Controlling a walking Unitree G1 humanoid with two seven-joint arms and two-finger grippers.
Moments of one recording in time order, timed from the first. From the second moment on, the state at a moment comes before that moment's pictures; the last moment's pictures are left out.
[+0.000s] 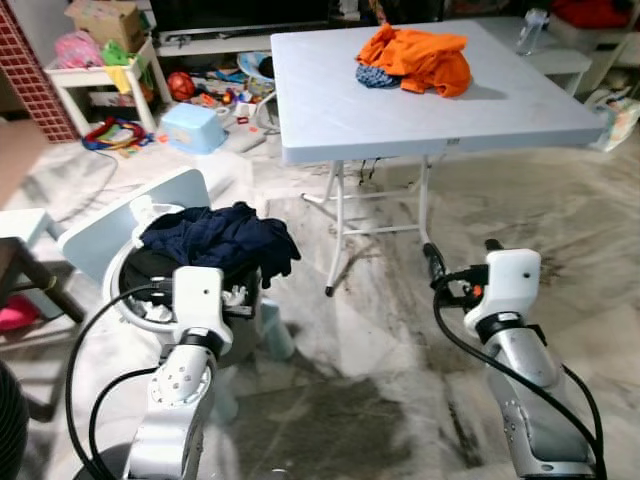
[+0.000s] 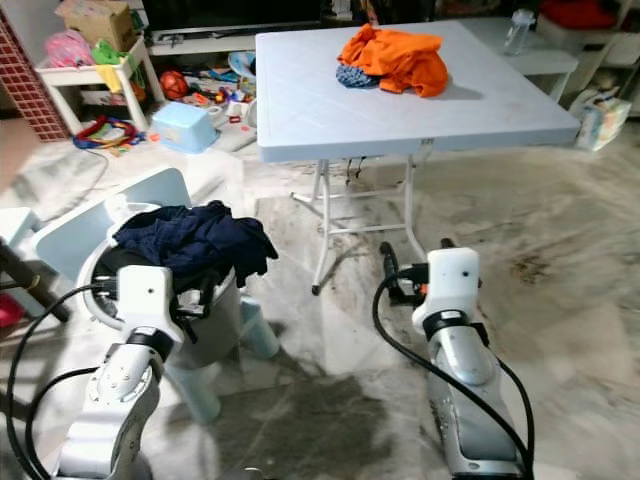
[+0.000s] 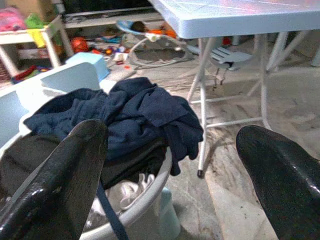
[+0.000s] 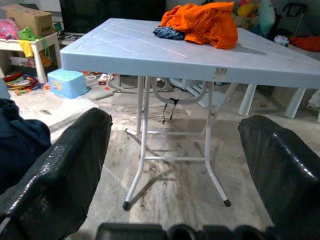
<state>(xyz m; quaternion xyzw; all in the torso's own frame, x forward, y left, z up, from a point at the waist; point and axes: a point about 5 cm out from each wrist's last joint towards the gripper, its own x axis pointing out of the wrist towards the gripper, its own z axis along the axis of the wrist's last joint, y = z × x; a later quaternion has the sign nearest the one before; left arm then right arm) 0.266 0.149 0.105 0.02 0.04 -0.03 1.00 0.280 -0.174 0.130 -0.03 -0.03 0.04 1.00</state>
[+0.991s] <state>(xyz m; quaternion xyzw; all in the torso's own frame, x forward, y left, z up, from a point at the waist) 0.265 0.142 0.111 -0.01 0.03 -0.06 1.00 0.280 -0.169 0.128 -0.03 -0.03 0.05 1.00</state>
